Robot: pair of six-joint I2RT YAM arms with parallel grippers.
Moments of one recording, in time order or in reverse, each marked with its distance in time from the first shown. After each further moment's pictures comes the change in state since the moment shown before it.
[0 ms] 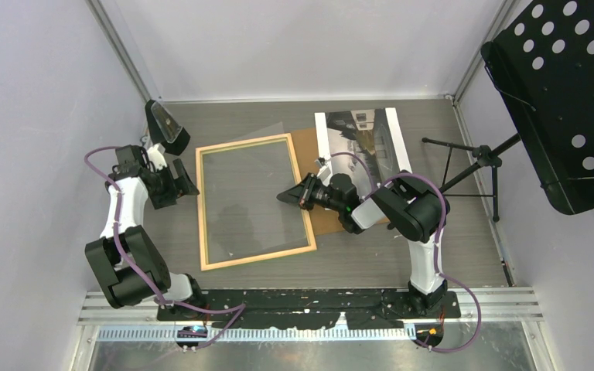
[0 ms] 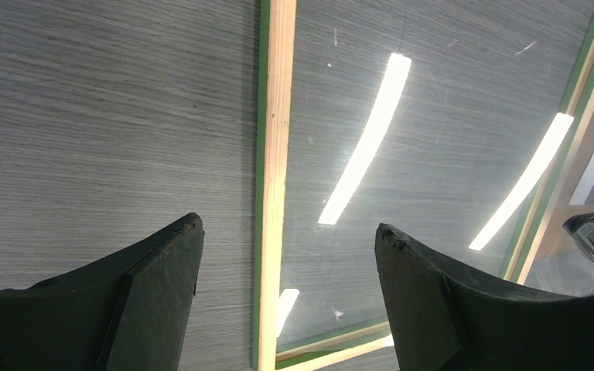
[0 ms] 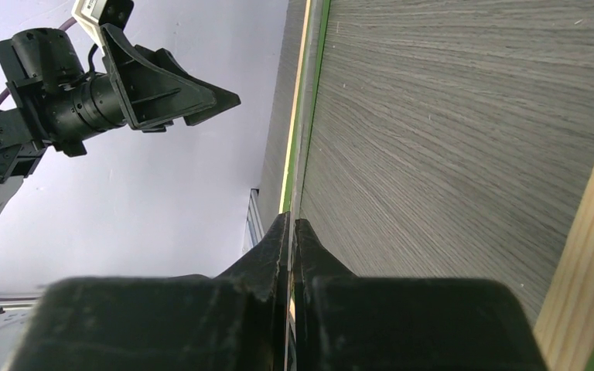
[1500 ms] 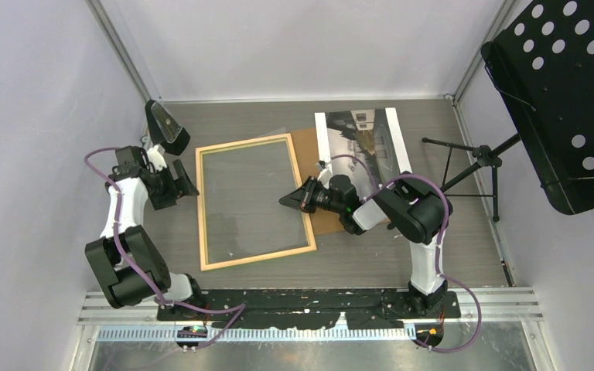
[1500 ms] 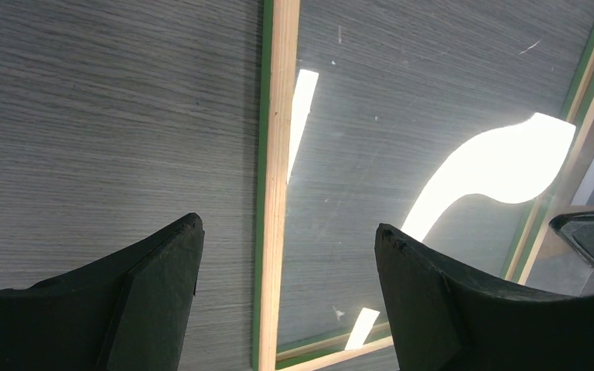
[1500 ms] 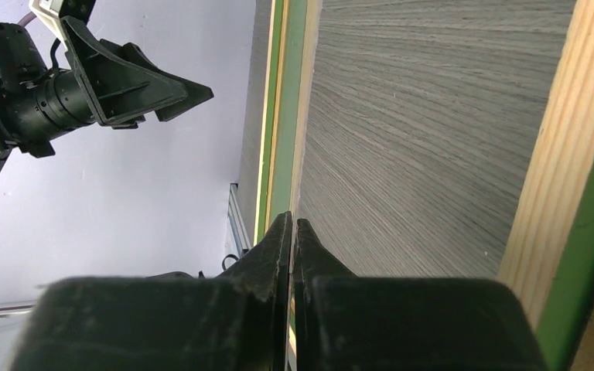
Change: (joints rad) left arm 0.005 0.000 -0.007 0.003 -0.001 0.000; right arm 0.003 -0.023 -0.018 -0.087 0.016 -0.037
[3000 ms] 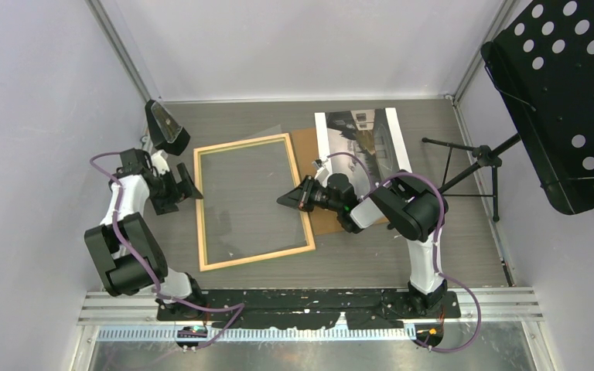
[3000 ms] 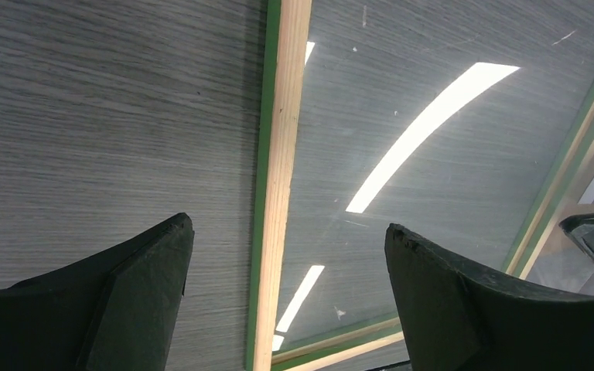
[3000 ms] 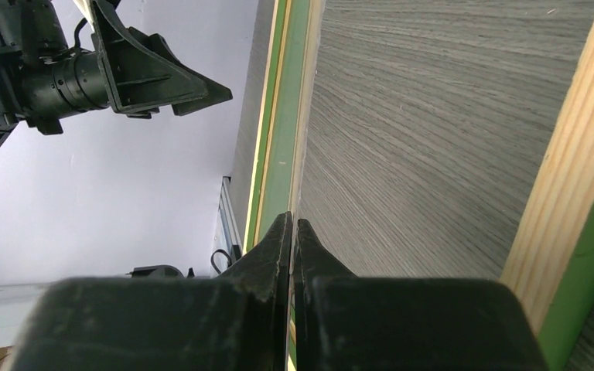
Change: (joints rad) left arm 0.002 0.070 -0.013 0.008 0.002 -0.009; right arm 0.000 0.037 0.034 0.023 -0.031 -0.049
